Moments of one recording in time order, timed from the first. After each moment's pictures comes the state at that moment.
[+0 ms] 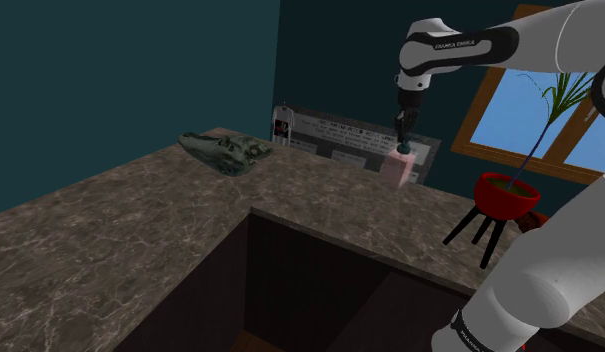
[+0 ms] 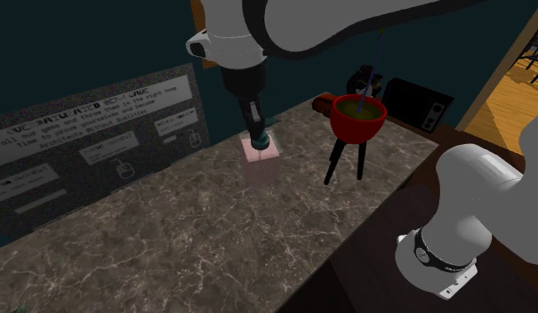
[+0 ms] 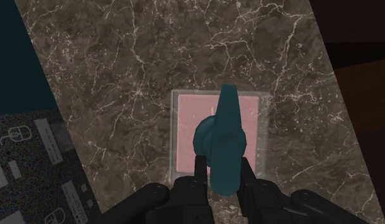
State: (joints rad) arm -0.13 -0.18 -0.34 -1.93 -0.21 1.72 -0.41
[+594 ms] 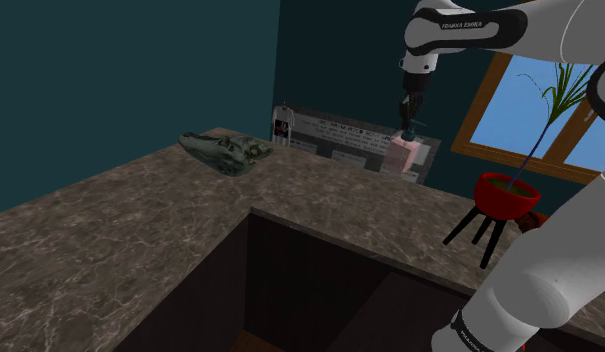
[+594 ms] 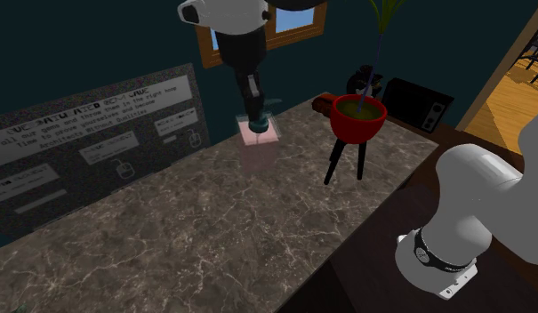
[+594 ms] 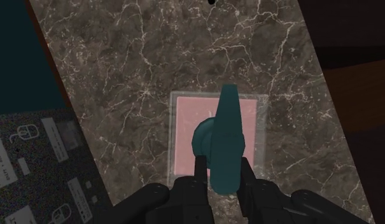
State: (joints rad) arm -0.13 -0.17 -0.34 -1.79 -0.21 1.59 -0.43
